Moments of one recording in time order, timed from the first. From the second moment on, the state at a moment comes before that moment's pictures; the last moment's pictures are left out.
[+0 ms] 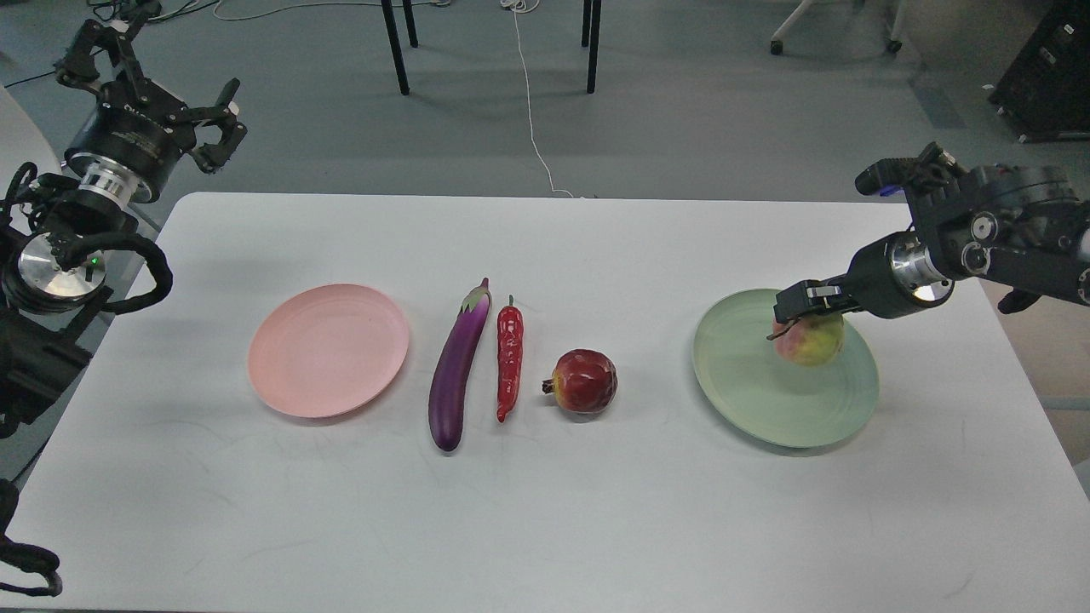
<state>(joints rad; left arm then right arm) -0.82 0.50 -0.80 -0.63 -0.23 -0.49 -0.20 1.49 -0.59 -0.70 1.02 -0.84 0.48 0.15</state>
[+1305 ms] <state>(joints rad) -0.82 0.51 -0.80 -0.63 -0.23 -0.49 -0.20 1.44 -0.20 -0.48 0.94 -0.85 0.45 0.16</state>
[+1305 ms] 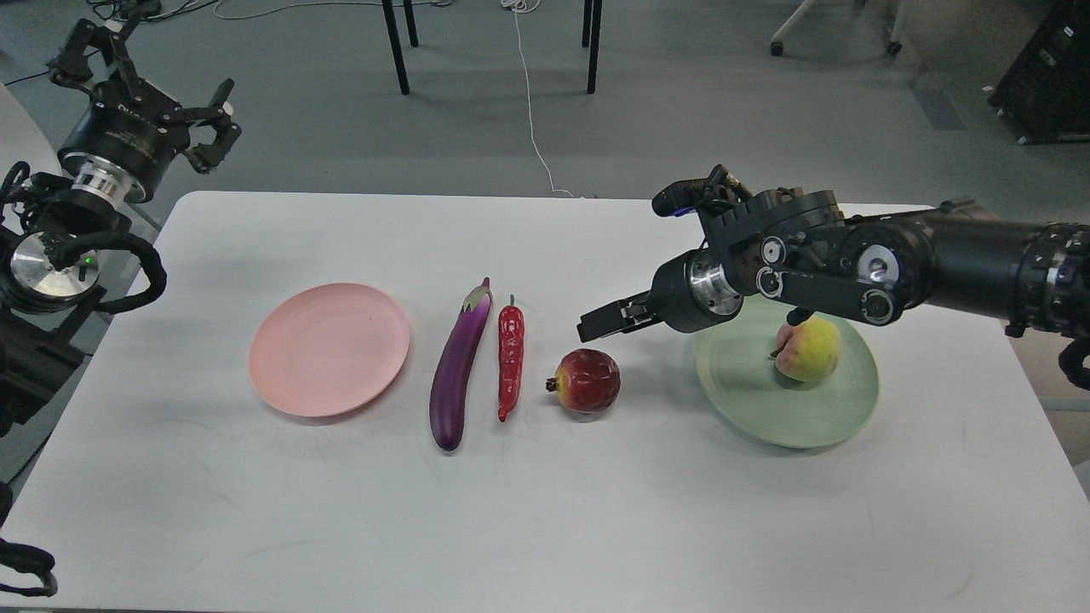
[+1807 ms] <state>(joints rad) -0.81 0.53 -0.80 -0.63 -0.23 -0.49 -0.20 1.42 -0.13 -0.44 0.95 -0.85 0.45 0.19</state>
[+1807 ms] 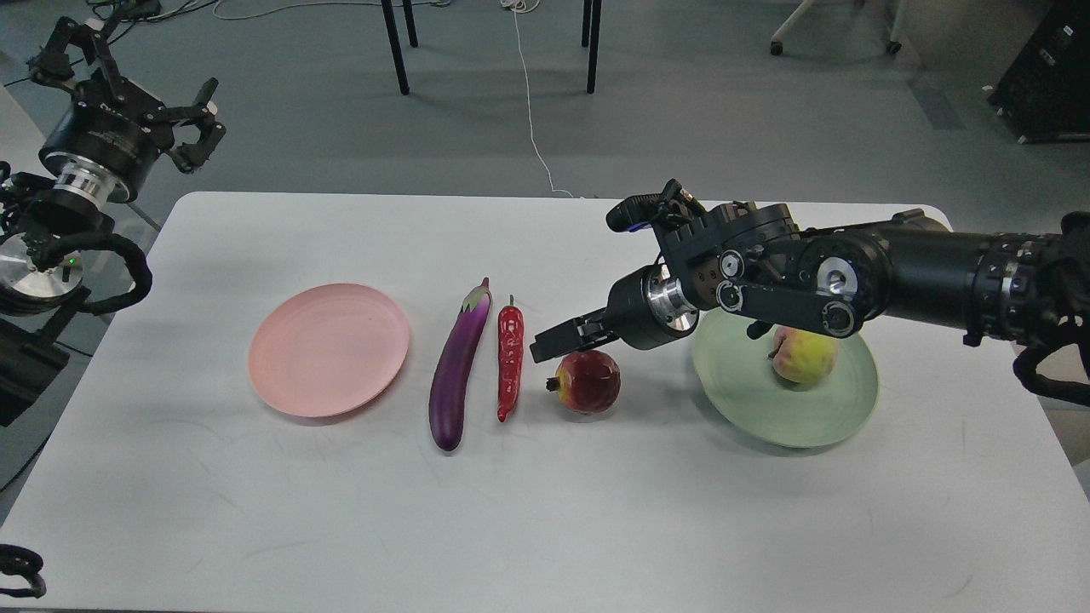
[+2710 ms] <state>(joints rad) -0.81 0.53 -0.80 -0.63 -0.23 -0.49 -0.20 1.44 -0.03 -0.61 0.92 -0.92 0.45 0.18</state>
